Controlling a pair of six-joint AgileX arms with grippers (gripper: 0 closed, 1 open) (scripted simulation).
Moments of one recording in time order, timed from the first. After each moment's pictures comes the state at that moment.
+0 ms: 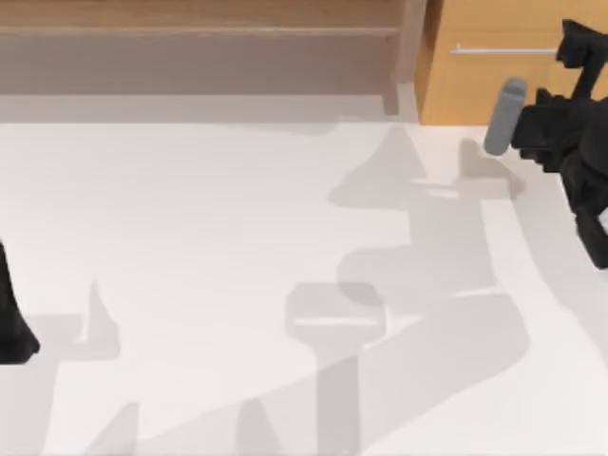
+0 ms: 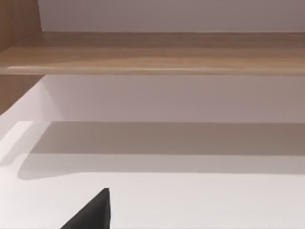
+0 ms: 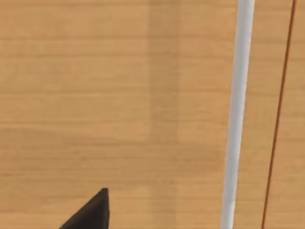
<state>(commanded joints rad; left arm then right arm) 0.00 0.00 0.00 0.00 0.00 0.00 0.17 2.22 0.94 1.28 0.20 -1.54</state>
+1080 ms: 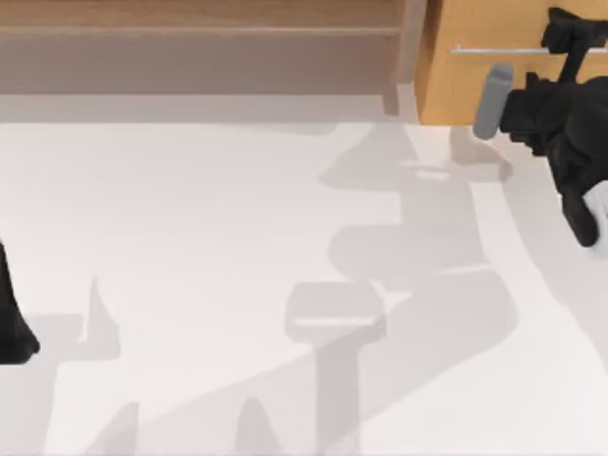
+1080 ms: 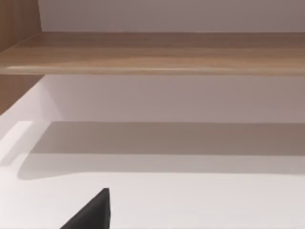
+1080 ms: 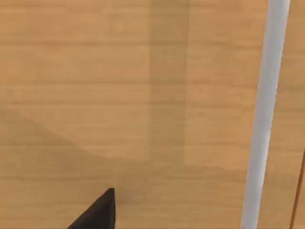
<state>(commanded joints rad) 0.00 0.00 0.00 0.00 0.00 0.00 0.16 2.28 1.06 1.22 0.20 -1.56</state>
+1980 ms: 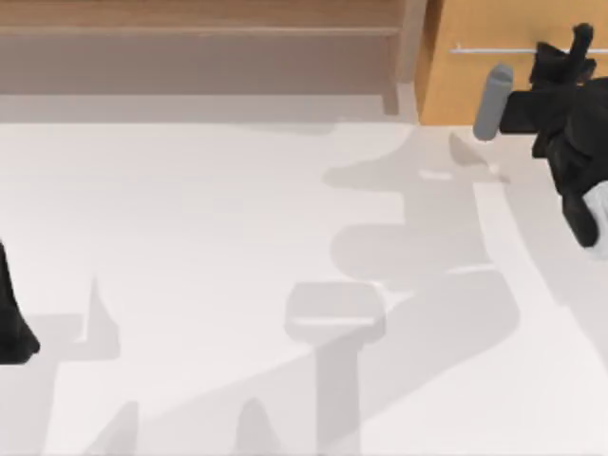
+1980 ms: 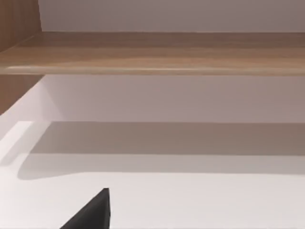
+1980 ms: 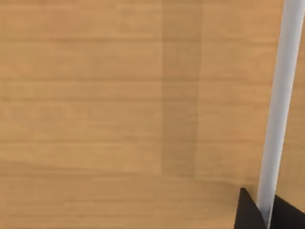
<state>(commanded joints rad) 0.00 0.00 0.00 0.00 0.00 0.00 0.16 2.28 1.06 1.22 0.20 -1.56</state>
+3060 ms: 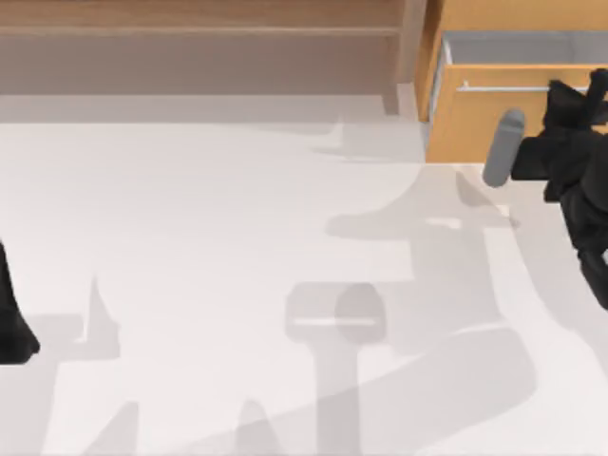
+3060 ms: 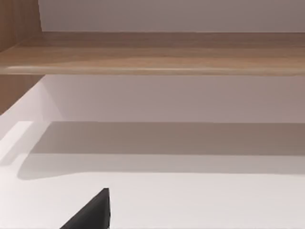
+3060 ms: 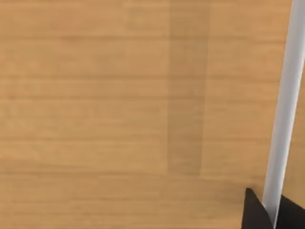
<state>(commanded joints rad) 0.00 0.00 0.00 0.00 0.00 0.00 0.20 2.16 0.77 1.38 0.23 -1.55</state>
